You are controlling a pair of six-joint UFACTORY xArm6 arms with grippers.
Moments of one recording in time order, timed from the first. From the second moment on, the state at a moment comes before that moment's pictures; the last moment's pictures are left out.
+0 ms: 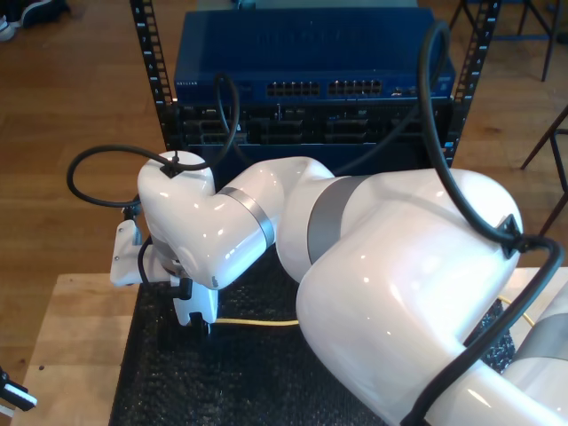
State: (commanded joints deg) left arm 46.9 -23.3 -32.8 -17.2 86.5 -233.8; right arm 48.1 24.1 -77.9 -1.8 52.2 -45.5
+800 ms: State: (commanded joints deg) left arm 46.9 -23.3 -32.8 -17.2 86.6 -233.8; right arm 48.1 24.2 -77.7 -1.9 52.2 -45.5
